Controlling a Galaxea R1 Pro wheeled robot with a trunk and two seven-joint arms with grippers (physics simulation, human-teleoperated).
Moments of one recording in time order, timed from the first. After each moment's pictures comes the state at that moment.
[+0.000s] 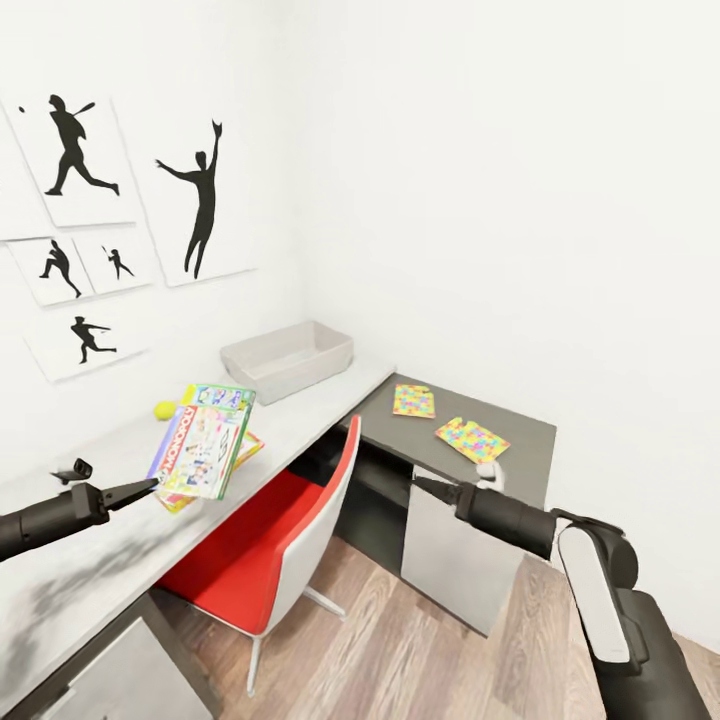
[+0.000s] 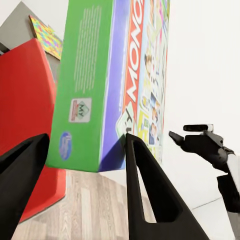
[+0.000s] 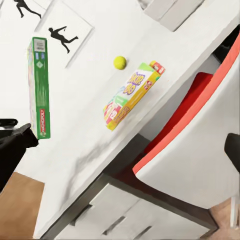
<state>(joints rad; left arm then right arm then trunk) -0.49 0.54 0.30 -1.04 0.46 0.90 -1.37 -0.37 -0.02 -0.14 -1.60 -0.57 1.04 0.61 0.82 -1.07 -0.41</state>
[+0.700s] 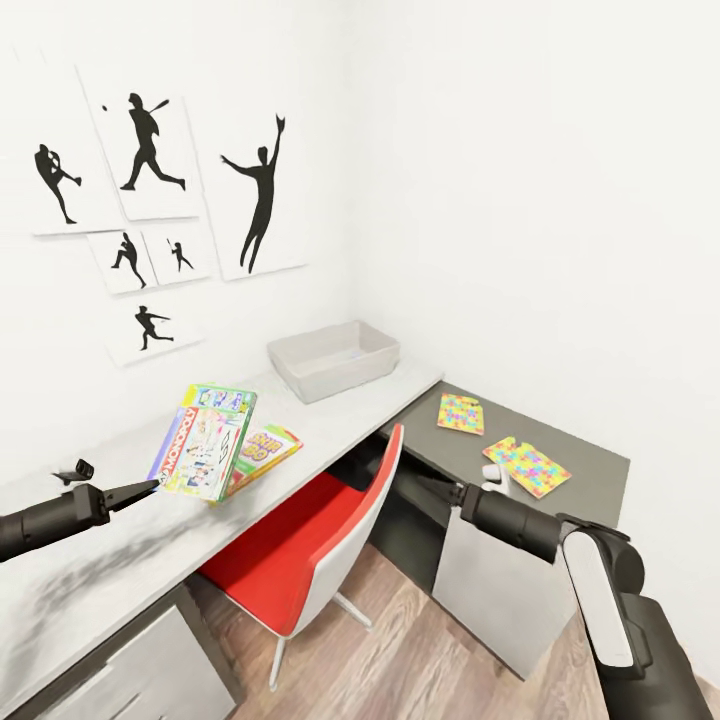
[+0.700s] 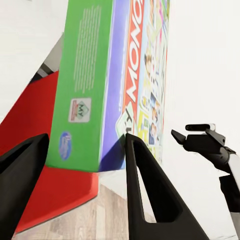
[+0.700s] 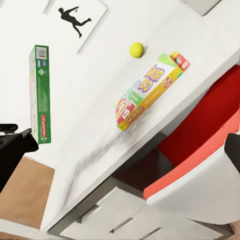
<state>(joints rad) -0.49 0.54 0.30 -1.05 0.45 0.90 -1.37 -0.36 -0.02 -0.17 -1.60 -0.55 1.02 0.64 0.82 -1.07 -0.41</state>
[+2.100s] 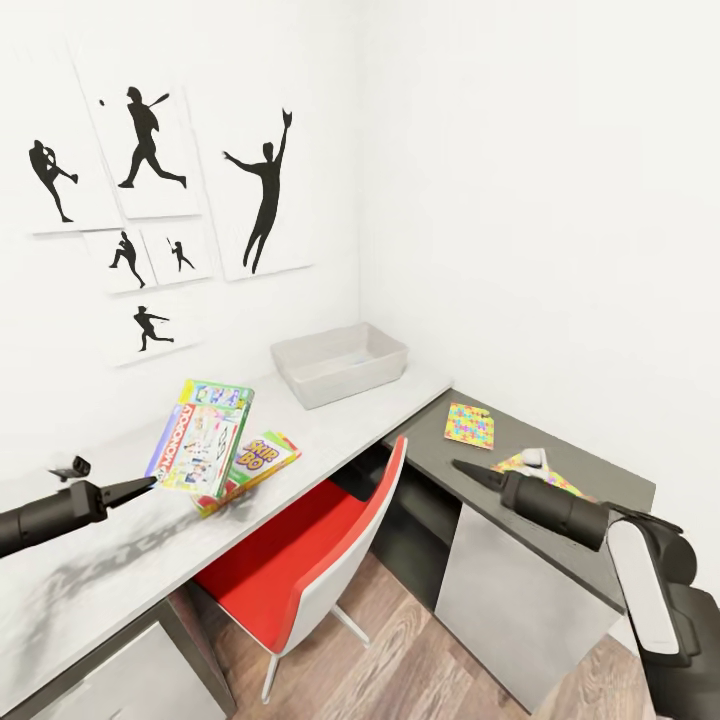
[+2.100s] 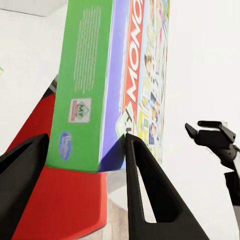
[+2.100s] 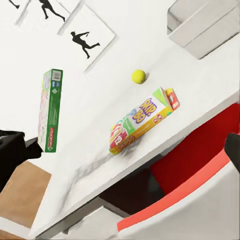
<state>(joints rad) -0.50 0.54 0.31 -1.05 0.45 0.90 -1.36 -0.39 -0.13 -0.24 -1.60 -0.56 1.00 0.77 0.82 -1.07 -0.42</state>
